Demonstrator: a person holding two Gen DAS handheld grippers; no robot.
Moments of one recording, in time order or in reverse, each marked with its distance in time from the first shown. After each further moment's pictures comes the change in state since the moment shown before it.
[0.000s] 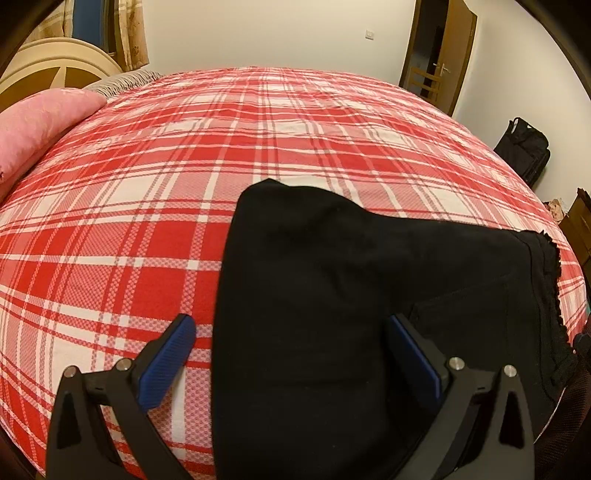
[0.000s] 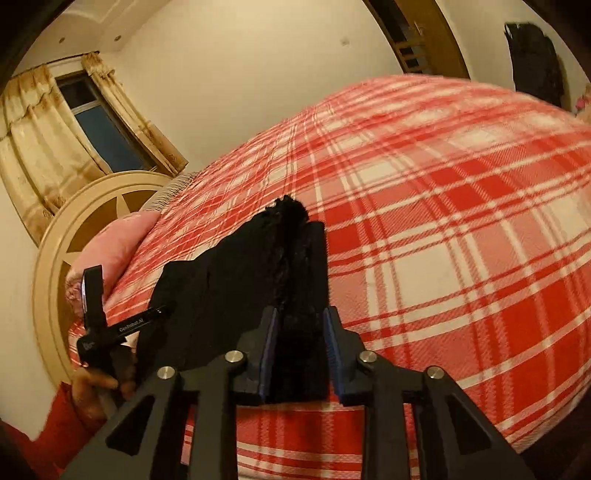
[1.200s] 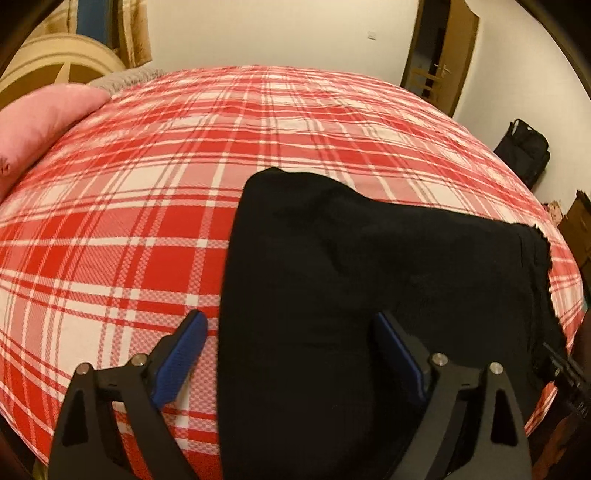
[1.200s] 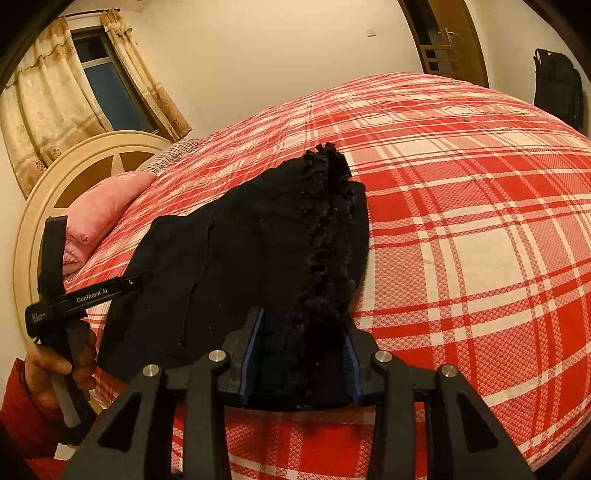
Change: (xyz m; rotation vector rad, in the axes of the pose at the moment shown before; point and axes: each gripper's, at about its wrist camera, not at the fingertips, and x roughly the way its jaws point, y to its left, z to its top) left arm -0.012 0.002 -0.010 -0.018 0.015 -0.005; right arm 0.041 0.034 -0.023 -0.157 0.035 -0.071
